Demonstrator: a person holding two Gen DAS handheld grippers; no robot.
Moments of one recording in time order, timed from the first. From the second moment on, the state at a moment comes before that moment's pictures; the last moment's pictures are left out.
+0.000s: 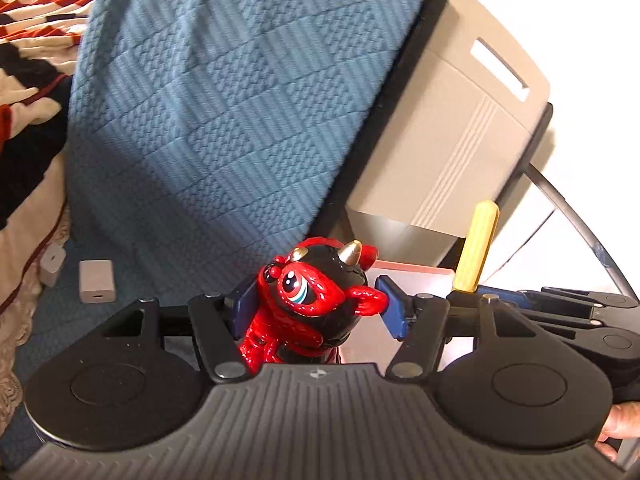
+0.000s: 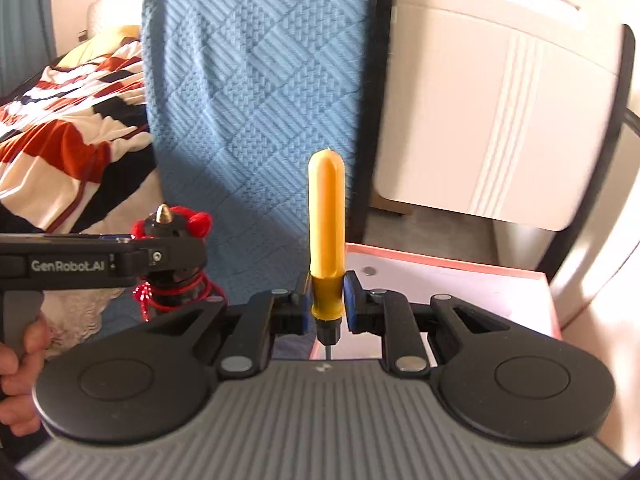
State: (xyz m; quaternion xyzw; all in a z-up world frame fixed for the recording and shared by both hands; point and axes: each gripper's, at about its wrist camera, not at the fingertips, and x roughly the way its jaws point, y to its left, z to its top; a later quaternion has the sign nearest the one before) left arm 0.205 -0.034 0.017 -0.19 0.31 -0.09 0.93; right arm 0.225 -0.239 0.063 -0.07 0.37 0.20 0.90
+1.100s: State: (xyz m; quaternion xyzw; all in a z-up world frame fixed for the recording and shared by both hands) left arm 0.228 -0.200 -0.084 -0.13 0.44 -0.15 0.88; right arm 0.200 -0.396 -0.063 -0.06 0.47 0.11 0.87
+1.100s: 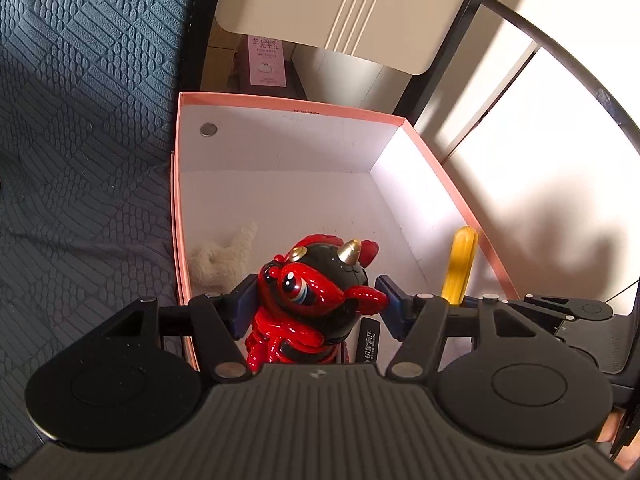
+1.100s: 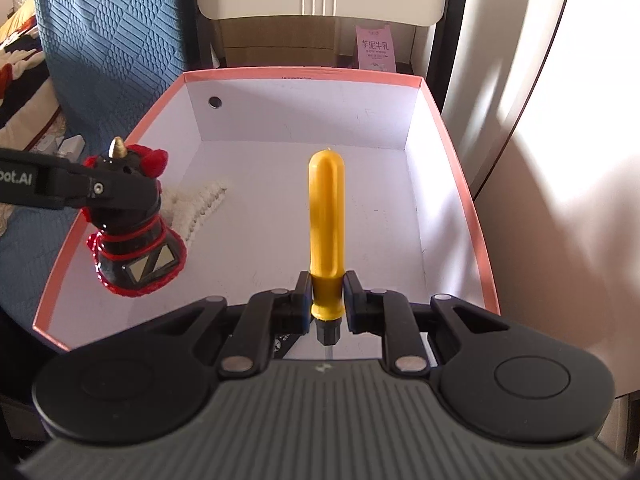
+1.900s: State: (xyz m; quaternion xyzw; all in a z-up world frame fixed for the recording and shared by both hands) left arm 0.174 -0.170 -0.008 -0.11 0.33 -0.12 0.93; right arm 0.191 -0.381 -0.008 -0.01 0.40 0.13 0.91
